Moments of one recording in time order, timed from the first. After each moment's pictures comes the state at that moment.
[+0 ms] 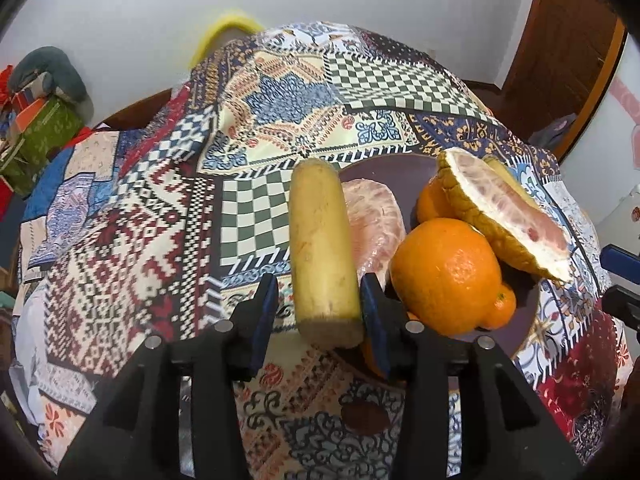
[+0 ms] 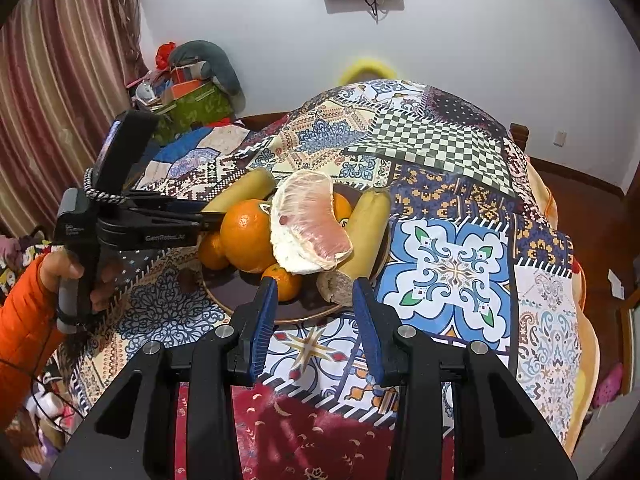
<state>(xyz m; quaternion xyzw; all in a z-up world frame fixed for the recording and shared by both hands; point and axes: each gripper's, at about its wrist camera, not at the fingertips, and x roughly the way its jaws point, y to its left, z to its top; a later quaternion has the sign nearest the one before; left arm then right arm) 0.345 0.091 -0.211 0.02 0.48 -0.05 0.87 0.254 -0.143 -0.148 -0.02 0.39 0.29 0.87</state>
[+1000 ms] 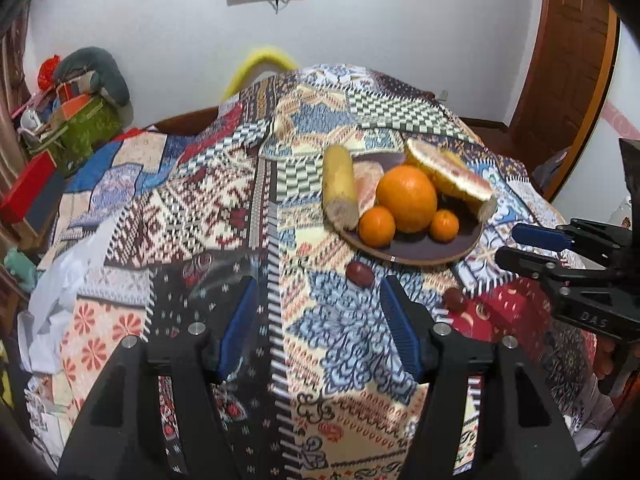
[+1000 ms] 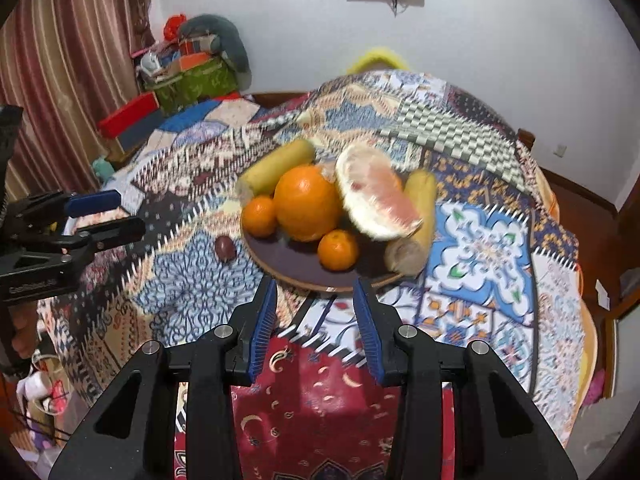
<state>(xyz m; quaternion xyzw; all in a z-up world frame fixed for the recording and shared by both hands) 0.206 0.104 -0.168 0.00 0.43 -0.01 0.91 0.219 -0.092 -0.163 -0.08 0.42 0.28 0.86</state>
